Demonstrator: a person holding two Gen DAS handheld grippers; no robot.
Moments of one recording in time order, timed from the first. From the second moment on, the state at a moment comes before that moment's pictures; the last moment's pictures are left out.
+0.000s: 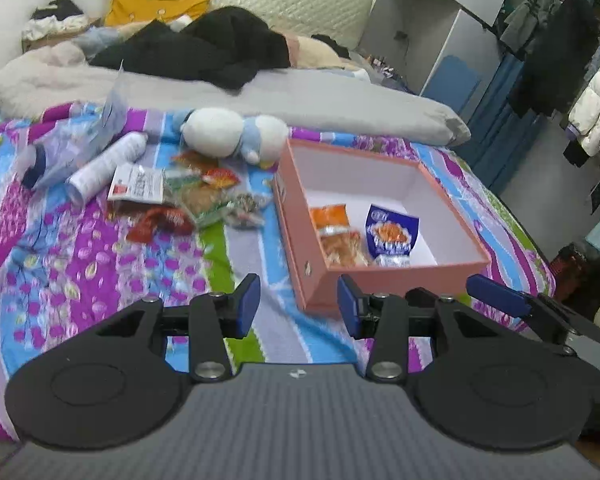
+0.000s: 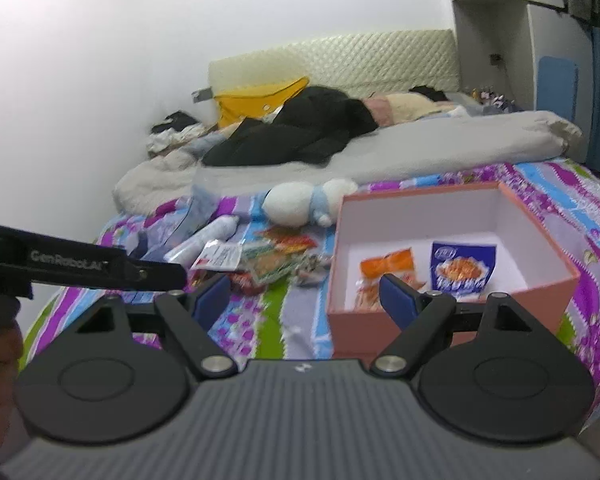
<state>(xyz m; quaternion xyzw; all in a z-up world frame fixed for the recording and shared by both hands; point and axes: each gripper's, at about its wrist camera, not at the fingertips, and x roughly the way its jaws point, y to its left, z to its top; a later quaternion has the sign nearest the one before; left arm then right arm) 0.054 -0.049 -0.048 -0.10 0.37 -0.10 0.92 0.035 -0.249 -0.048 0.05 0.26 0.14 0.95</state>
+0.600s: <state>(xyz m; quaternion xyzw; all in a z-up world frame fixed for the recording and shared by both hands) 0.102 -0.004 -0.072 -0.11 0.39 -0.06 0.91 0.070 -0.222 -0.069 0.04 0.29 0.15 0.95</state>
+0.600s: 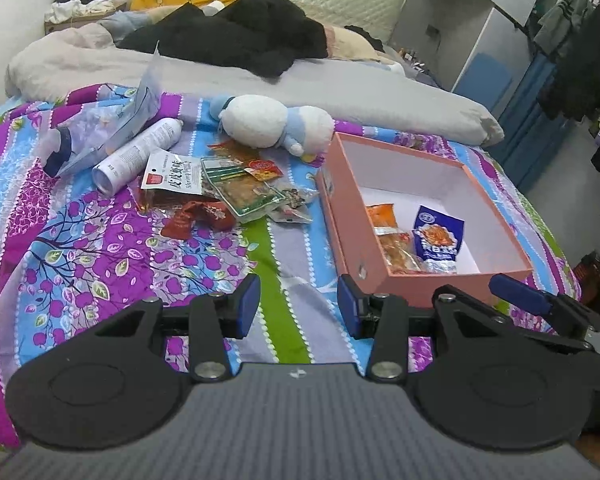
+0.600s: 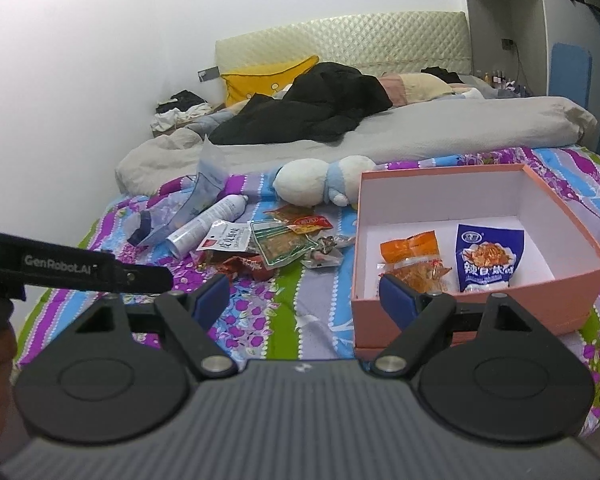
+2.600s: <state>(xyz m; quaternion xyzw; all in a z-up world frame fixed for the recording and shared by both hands) 0.361 0.129 -0.285 -0.23 0.44 -0.09 0.86 0.335 -0.080 -0.244 -0.12 0.38 0.18 0.90</state>
